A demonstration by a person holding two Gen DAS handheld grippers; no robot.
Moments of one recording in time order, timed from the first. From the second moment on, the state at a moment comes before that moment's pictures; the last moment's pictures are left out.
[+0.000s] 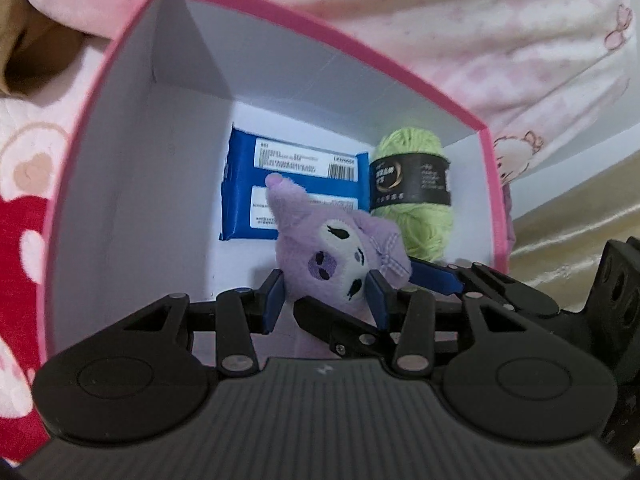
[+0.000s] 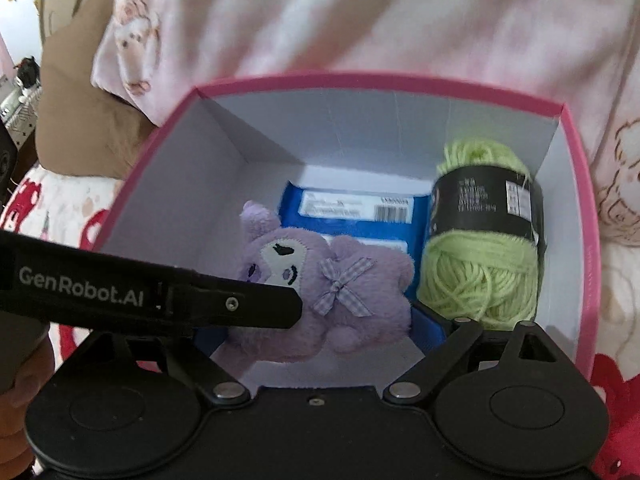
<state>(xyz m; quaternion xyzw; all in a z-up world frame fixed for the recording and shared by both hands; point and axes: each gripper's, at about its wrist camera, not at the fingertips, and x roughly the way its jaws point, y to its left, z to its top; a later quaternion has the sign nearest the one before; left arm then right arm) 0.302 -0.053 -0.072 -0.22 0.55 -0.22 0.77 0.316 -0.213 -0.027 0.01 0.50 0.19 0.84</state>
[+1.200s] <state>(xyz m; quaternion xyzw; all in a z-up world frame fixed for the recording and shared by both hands) 0.200 -0.059 0.063 -0.01 0.49 -0.21 0.85 0.152 -0.229 0.092 -0.06 0.35 0.21 0.91</state>
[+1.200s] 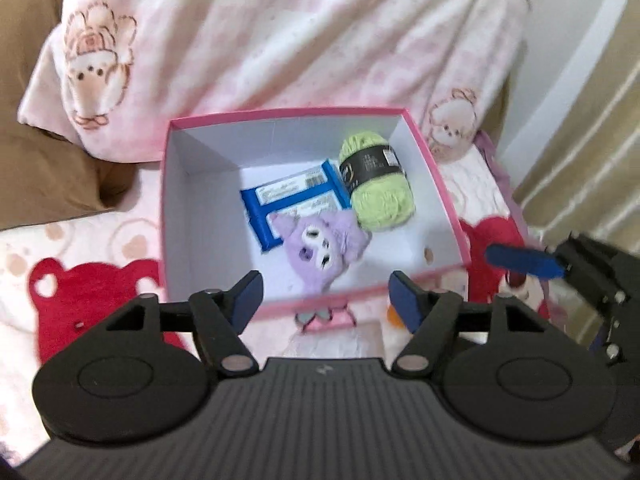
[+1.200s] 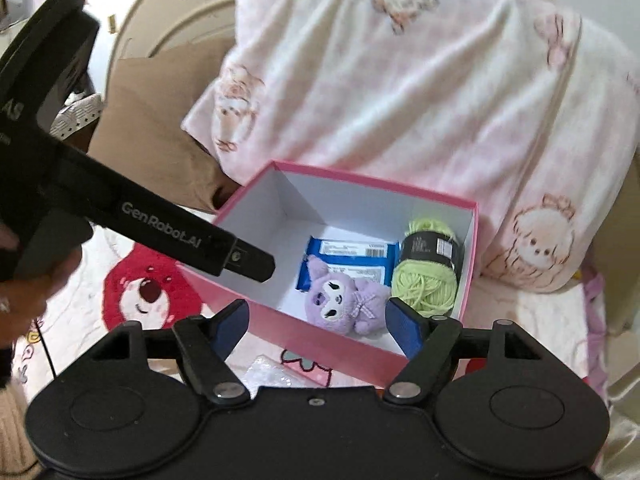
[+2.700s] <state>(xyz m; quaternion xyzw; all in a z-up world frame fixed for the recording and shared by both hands) 0.168 0.089 -0.094 -0.03 0.51 -0.20 0.84 0.119 -0.079 -0.044 -0.02 0.42 0.32 0.85</state>
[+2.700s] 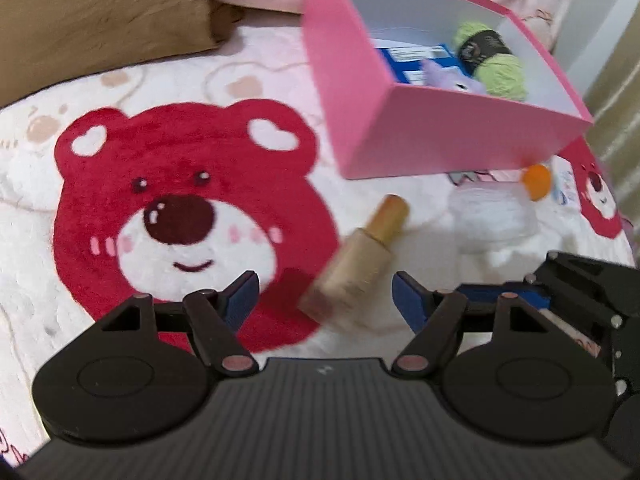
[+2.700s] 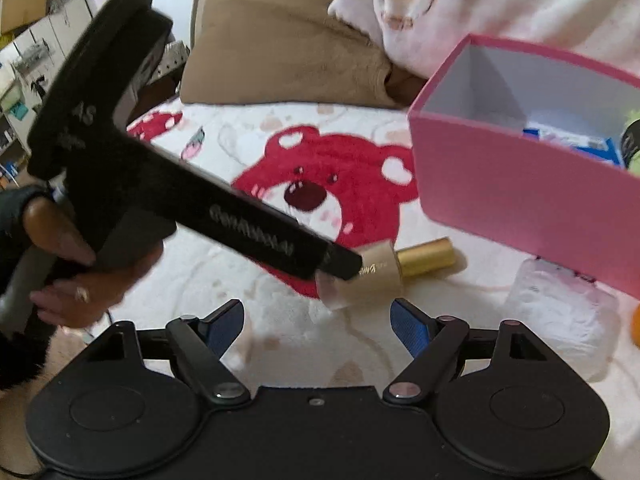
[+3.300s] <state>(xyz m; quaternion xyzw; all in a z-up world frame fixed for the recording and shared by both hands) 0.165 0.082 -0.124 -0.19 0.54 -0.25 0.78 0.113 -0.075 -0.074 -0.05 0.43 0.30 0.85</state>
